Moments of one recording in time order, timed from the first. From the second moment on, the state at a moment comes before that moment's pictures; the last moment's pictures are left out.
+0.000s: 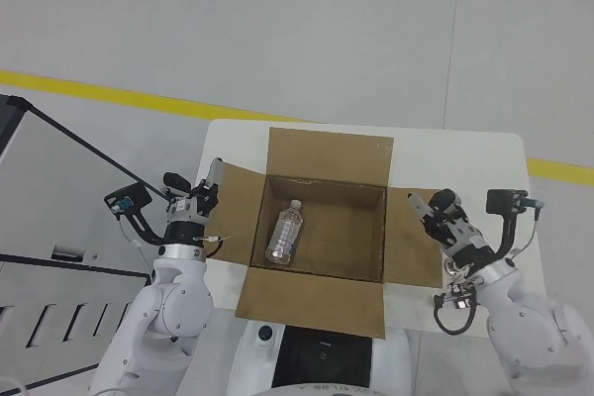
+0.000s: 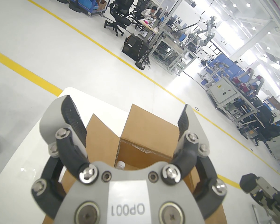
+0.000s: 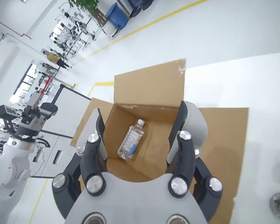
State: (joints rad) left arm 1.84 -1.22 -1.40 -2.23 0.77 0.35 0.14; right arm -1.89 -1.01 1.57 -2.26 -0.52 0.05 0.27
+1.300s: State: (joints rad) left arm 1.84 -1.22 -1.40 -2.23 0.77 0.35 0.14; right arm -2.12 -1.01 1.91 -2.11 -0.83 -0.15 0.46
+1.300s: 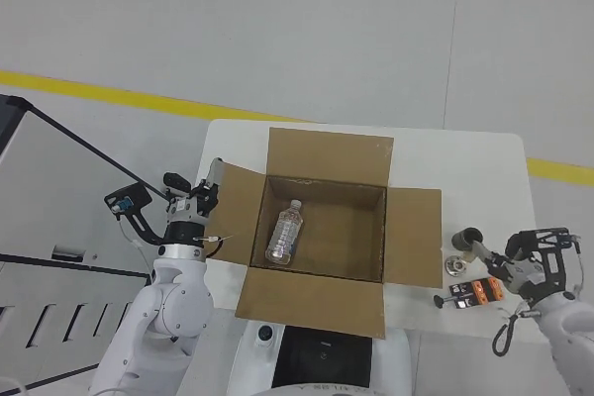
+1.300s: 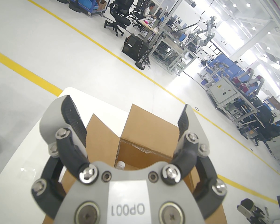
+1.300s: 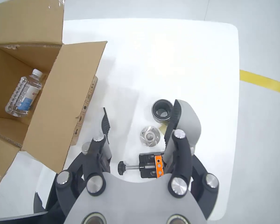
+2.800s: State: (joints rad) left arm 1.84 -1.22 -1.40 -2.23 0.77 0.35 0.14; right arm -1.95 -0.93 2.03 -1.89 -0.83 -0.45 1.26
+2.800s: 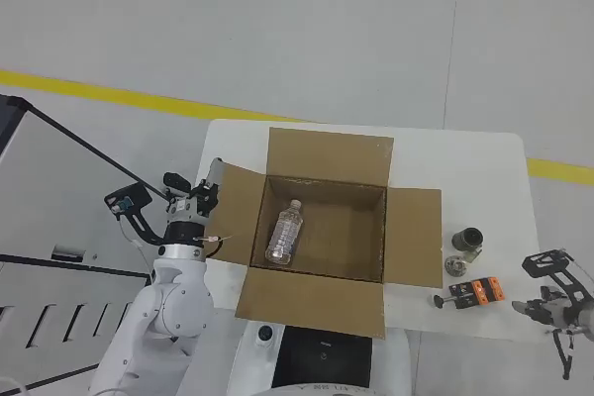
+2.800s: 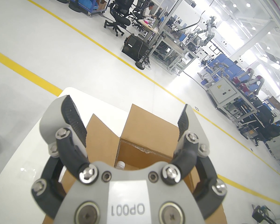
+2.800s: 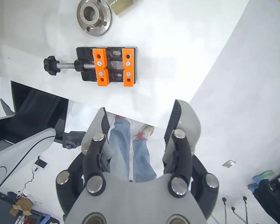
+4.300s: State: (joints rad) left arm 1.84 -1.22 -1.40 -2.23 0.77 0.35 0.14; right arm -1.68 -0.92 1.68 -1.56 -0.99 -0.36 1.12
